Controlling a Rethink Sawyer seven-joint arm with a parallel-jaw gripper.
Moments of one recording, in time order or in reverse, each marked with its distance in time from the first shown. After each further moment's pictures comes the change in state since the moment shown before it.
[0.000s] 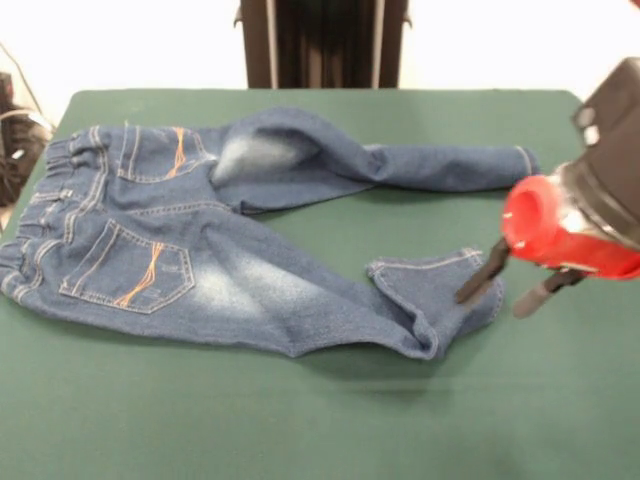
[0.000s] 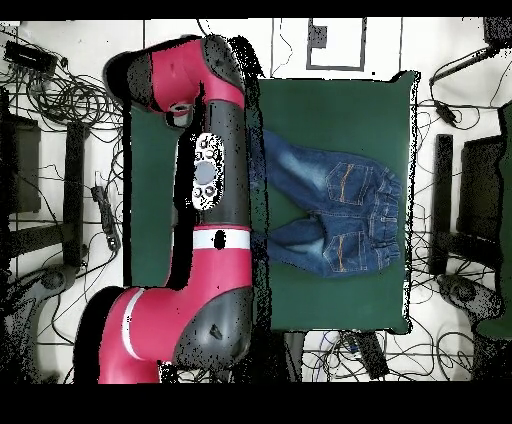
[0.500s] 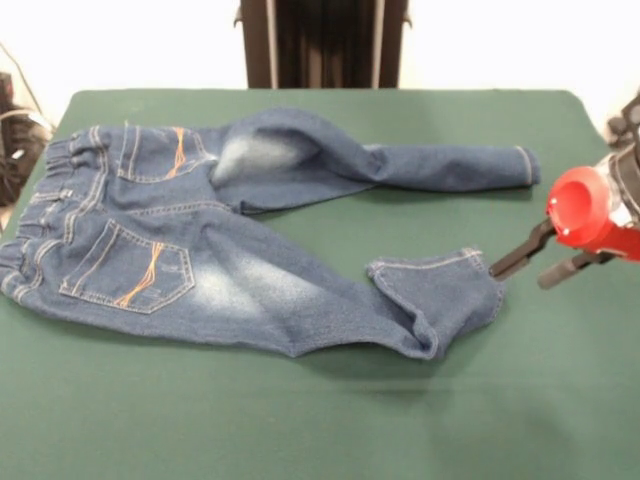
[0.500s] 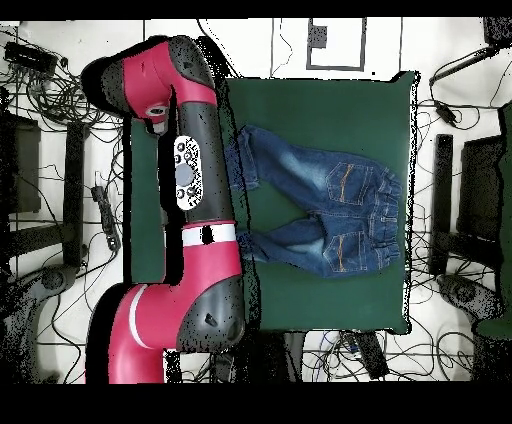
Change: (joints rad) arm 0.011 0.136 -0.062 -0.248 0.003 0.259 0.000
